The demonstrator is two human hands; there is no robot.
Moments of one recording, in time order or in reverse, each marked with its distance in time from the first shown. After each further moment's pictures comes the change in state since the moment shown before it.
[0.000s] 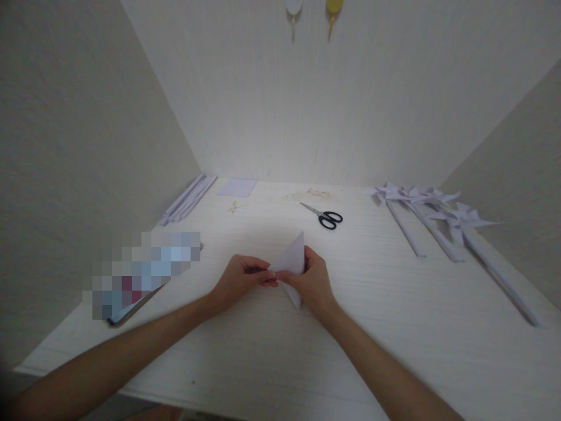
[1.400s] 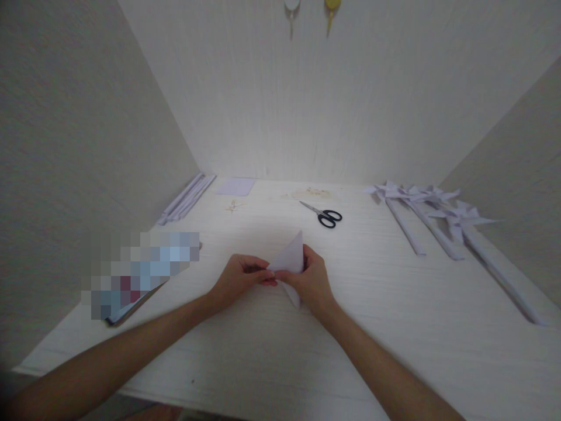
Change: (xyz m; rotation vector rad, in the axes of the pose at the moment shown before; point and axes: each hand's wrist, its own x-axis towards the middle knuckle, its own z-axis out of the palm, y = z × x) left_hand 0.000 0.000 -0.001 -0.004 -0.021 -0.001; right_hand -0.001 -0.002 0.001 -0.004 0.003 -0.017
